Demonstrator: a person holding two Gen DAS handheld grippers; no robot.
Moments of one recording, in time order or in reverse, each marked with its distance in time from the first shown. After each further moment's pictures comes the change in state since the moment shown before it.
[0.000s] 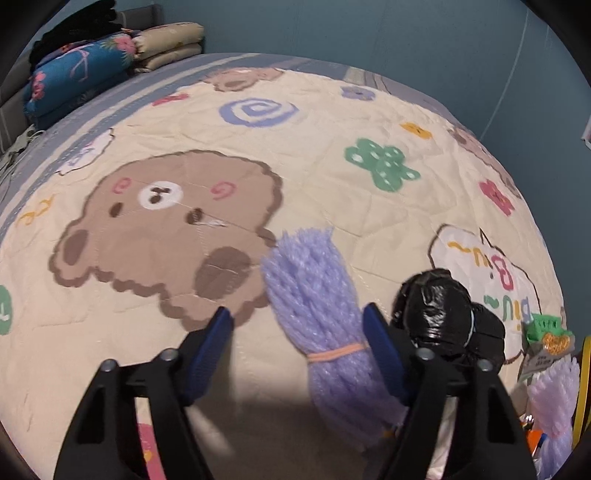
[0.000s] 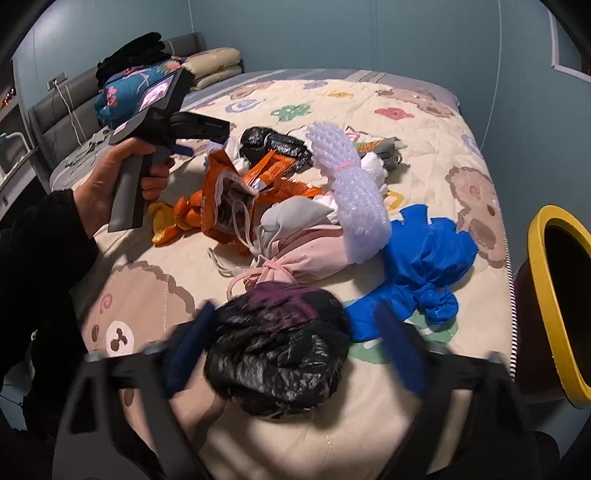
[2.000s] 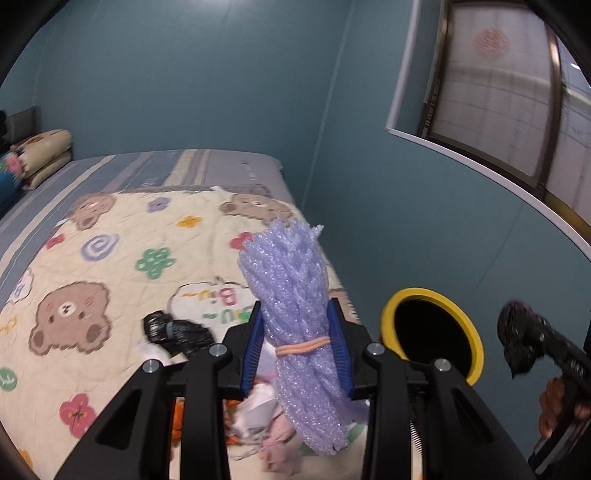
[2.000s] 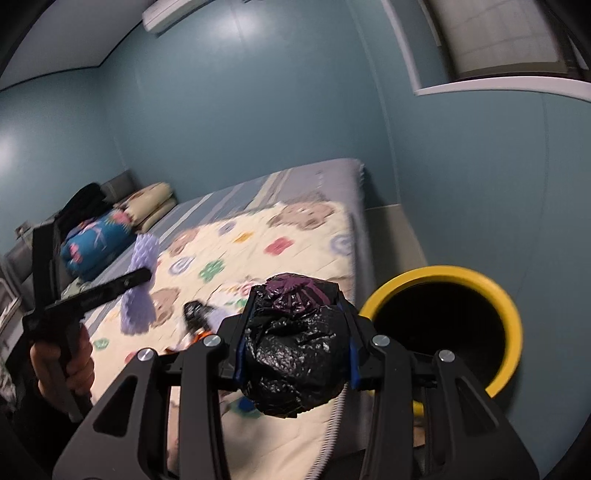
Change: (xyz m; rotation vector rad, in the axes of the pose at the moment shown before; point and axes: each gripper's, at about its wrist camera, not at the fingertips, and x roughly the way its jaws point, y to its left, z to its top) left arm -0.257 -0.179 -0.061 0.356 -0.250 -0.445; right arm -0.228 -0.152 0.031 0.368 -0.410 -0.135
